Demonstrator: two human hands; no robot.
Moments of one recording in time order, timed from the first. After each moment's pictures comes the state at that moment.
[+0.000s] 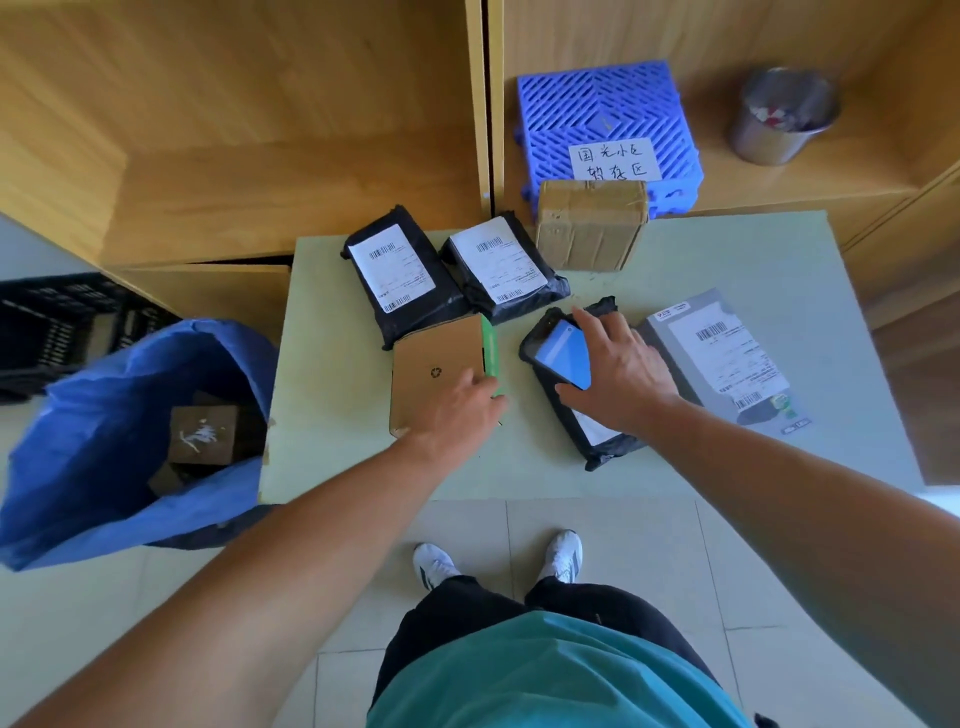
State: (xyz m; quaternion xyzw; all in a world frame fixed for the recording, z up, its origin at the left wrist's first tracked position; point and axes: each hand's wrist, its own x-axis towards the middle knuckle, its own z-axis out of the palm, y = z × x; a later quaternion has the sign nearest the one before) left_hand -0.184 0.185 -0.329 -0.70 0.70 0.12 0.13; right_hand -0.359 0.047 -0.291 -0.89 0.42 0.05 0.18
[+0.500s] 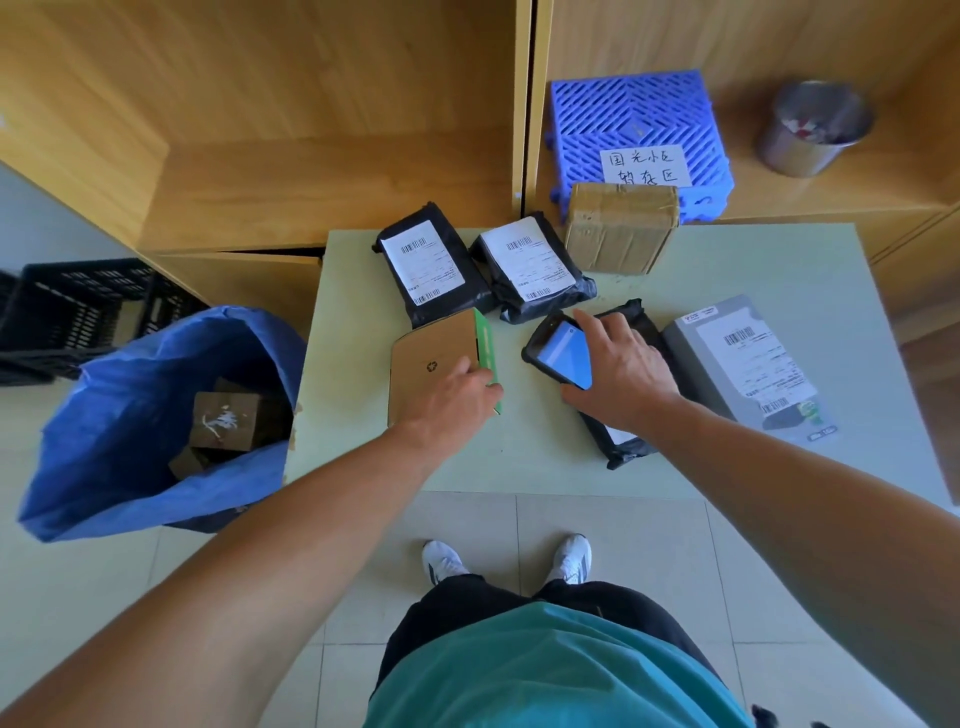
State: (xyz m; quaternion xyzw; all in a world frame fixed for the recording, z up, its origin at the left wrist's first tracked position) left_hand -0.153 0.210 -0.311 -0.71 0.68 0.10 0.12; right_hand -0.333 0.069 -0.285 -0.90 0.40 0.06 0.17
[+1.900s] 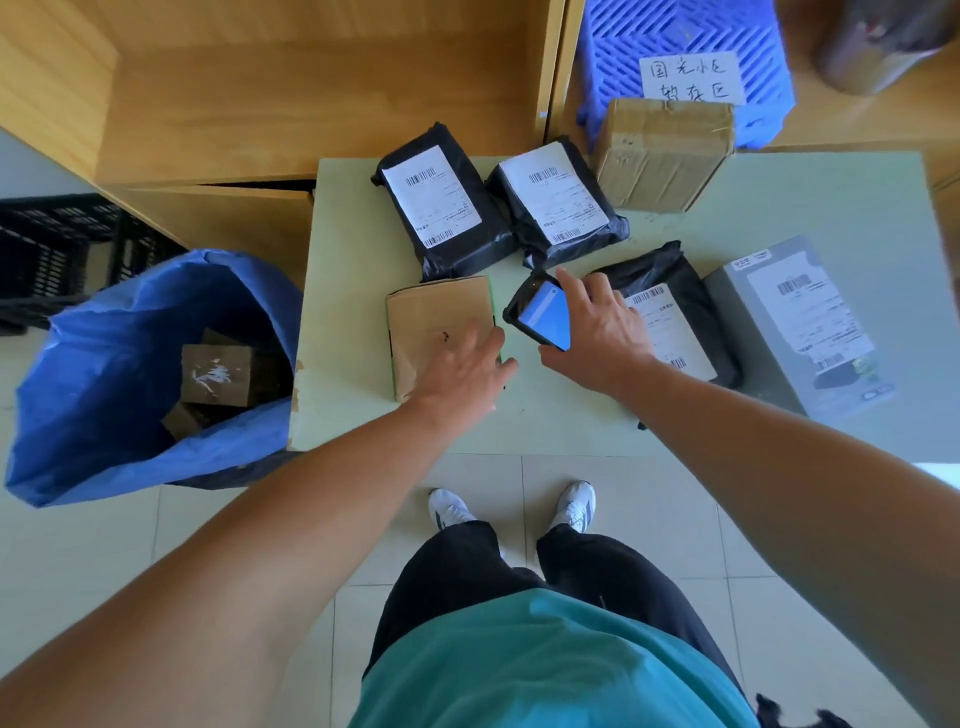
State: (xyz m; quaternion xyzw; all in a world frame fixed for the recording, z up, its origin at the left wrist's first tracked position) left_hand -0.130 0.234 -0.376 -0.70 0.69 0.07 0.19; right_hand -0.273 0.094 -0.336 -0.89 0.41 0.07 0.19
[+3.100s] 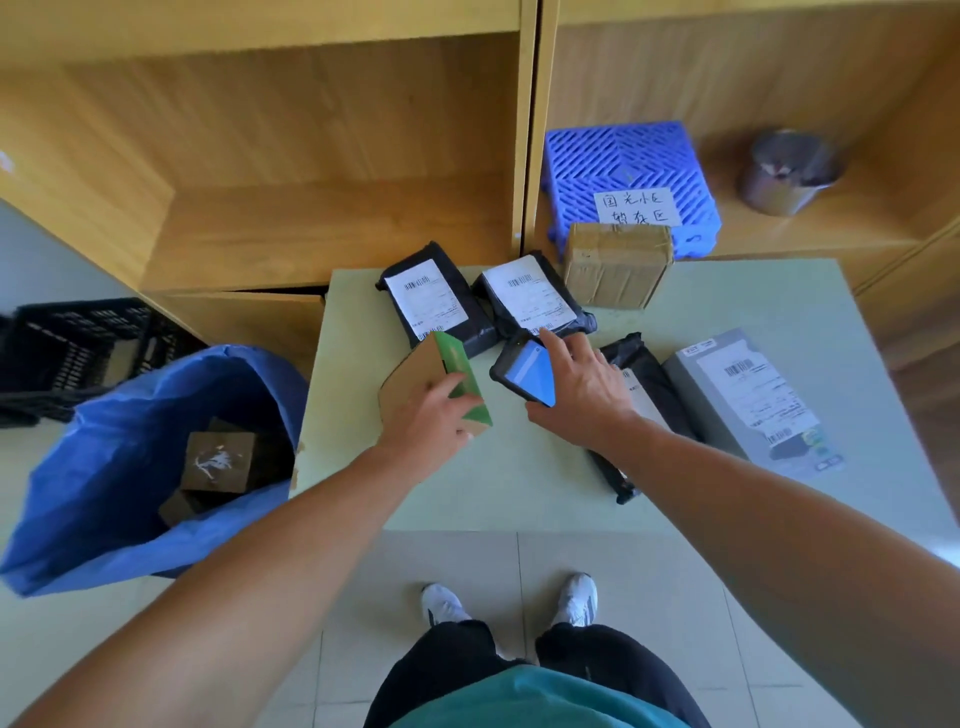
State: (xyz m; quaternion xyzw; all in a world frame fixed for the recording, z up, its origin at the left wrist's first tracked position) left_hand -0.103 0.225 -0.332 -0.79 0.58 0.18 -0.06; right_hand -0.281 0.083 -0.288 -0.90 0.40 0.04 0.17
